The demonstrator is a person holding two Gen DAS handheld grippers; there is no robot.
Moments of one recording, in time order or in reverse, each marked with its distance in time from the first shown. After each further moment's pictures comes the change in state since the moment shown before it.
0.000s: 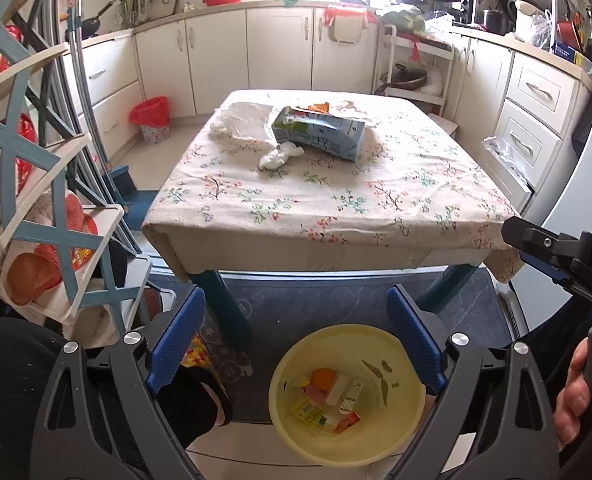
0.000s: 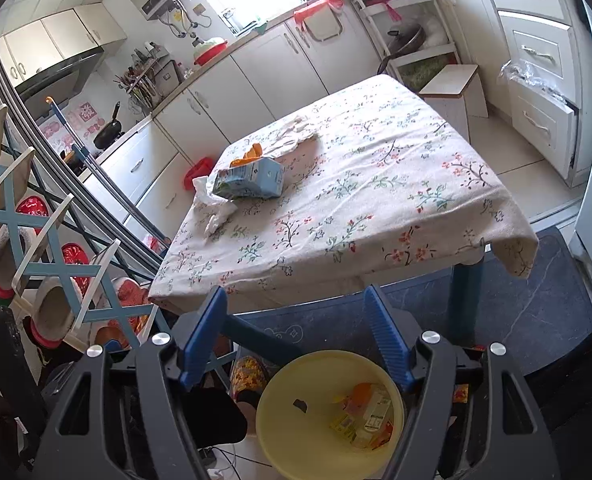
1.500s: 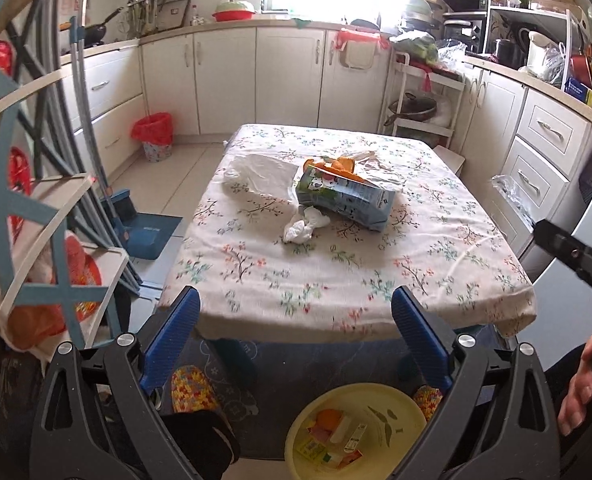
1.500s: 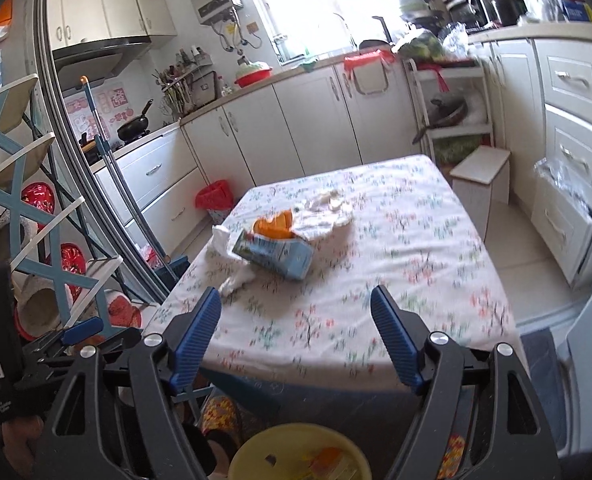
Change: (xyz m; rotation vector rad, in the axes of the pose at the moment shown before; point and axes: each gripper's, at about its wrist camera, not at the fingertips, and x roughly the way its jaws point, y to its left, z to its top) left arm 0.023 0.037 0.078 -0.033 -0.048 -0.021; right arm 0.012 0.040 0.065 -0.233 -0.132 0.002
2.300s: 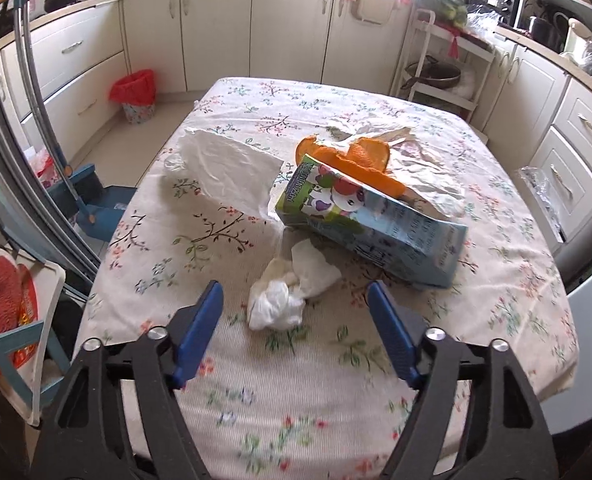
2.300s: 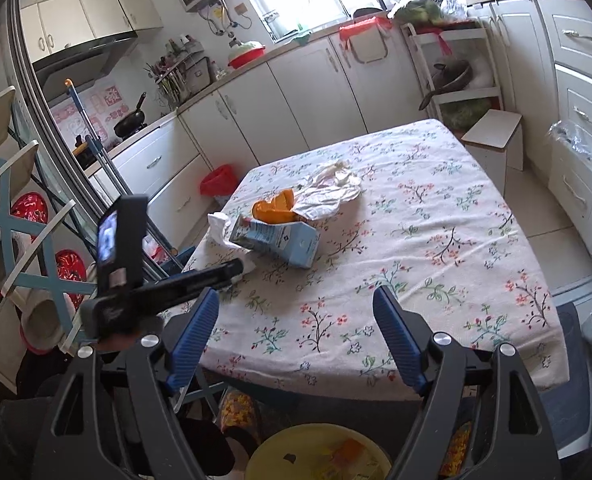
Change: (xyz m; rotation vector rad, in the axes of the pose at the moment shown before) left arm 0.170 -0.015 0.060 -0.043 0.172 -0.004; right arm 0.041 -0.014 -0.005 0.096 0.097 0.056
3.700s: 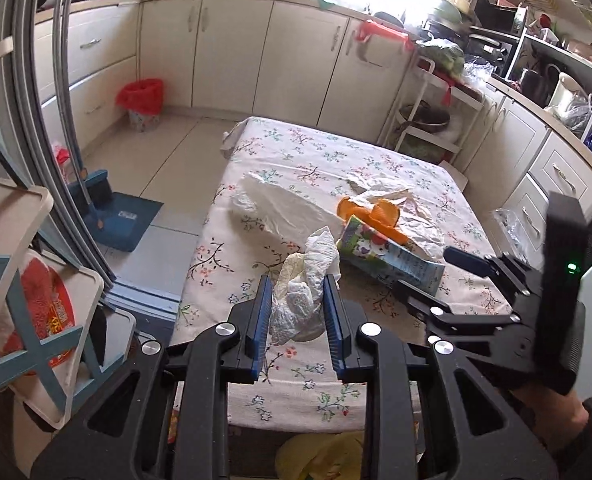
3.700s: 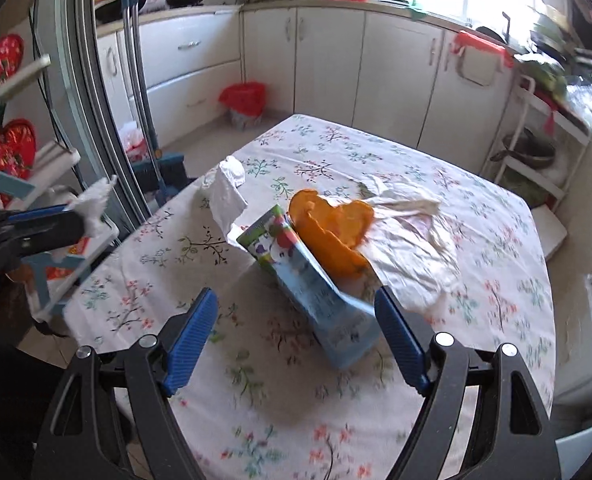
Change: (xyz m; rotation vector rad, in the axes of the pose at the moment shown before) left arm -0.088 0.087 0.012 -0.087 -0.077 -0.111; right arm 0.157 0.085 0.049 -0.537 0.223 -0.110
